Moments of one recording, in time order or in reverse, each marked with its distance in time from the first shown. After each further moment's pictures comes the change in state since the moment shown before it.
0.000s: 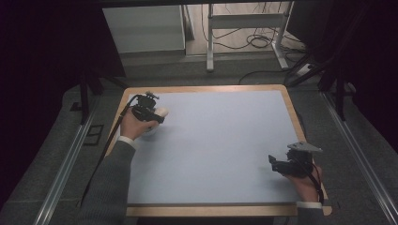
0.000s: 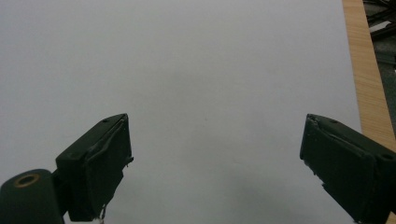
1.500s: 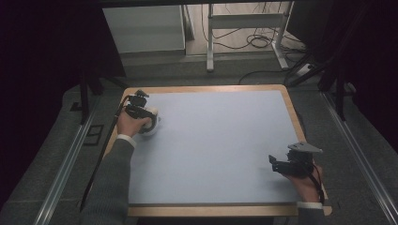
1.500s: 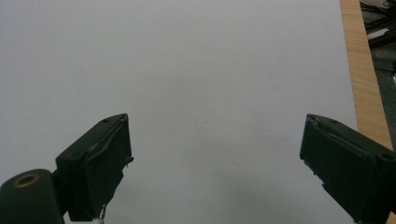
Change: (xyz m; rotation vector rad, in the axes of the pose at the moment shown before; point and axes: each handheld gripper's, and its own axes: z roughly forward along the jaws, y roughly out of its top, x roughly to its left) left arm 0.039 -0.006 0.020 -0.003 0.058 -0.188; right arm 0.000 -0.001 -0.002 -0.016 0.000 -0.013
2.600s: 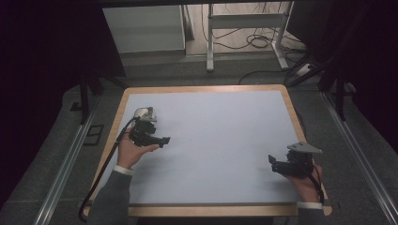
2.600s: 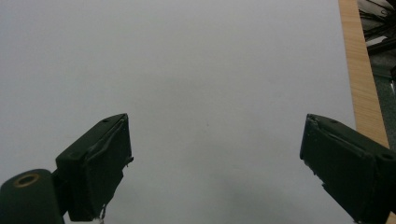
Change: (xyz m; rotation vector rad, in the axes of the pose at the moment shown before) left arm -0.060 -0.086 -0.030 -0.169 -0.227 0.256; right arm 0.002 0.000 -0.001 -0.017 0.001 -0.022
